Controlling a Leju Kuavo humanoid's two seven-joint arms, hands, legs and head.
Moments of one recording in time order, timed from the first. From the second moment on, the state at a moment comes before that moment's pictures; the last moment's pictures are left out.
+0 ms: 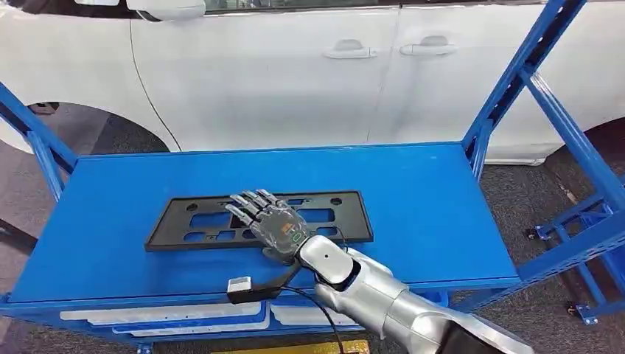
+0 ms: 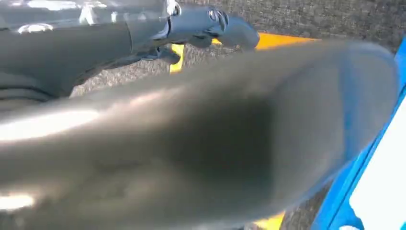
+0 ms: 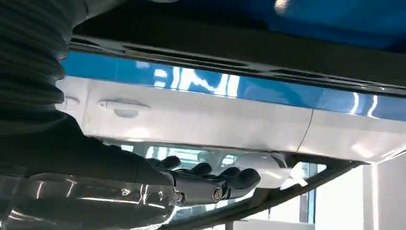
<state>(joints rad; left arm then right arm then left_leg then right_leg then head) -0.08 0.06 -1.03 -0.14 1.56 0.12 -0.43 -0.71 0.10 1.09 -0.87 1.10 -0.46 -0.12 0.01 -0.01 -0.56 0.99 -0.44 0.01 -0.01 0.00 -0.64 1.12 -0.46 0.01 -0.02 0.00</state>
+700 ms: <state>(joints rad) -0.08 0.07 -1.05 -0.14 1.57 0.12 -0.44 -0.71 0.12 1.06 -0.78 1.16 -0.43 -0.09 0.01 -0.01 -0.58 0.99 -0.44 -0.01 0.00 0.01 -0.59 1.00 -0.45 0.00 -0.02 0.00</state>
